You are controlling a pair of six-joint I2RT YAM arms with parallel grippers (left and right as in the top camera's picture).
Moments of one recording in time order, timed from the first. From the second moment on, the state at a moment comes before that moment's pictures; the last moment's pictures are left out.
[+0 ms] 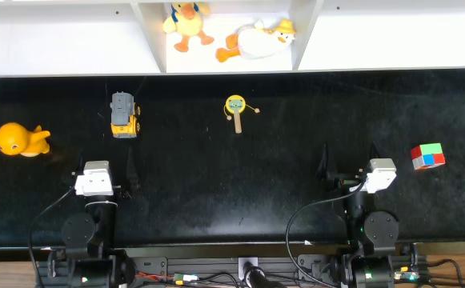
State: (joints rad) left arm 0.05 0.02 0.02 -0.11 0.00 0.07; right arm 0.06 0.01 0.02 -0.02 0.01 0.15
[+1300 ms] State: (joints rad) left arm 0.59 0.88 0.91 -0.95 0.47 0.38; right arm 0.06 0.01 0.02 -0.02 0.01 0.15
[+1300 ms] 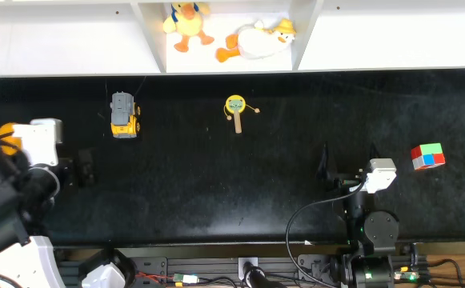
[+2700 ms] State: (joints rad) left arm 0.81 1.35 1.07 -0.74 0.18 0.57; right arm 0.06 0.01 0.02 -0.02 0.01 0.15
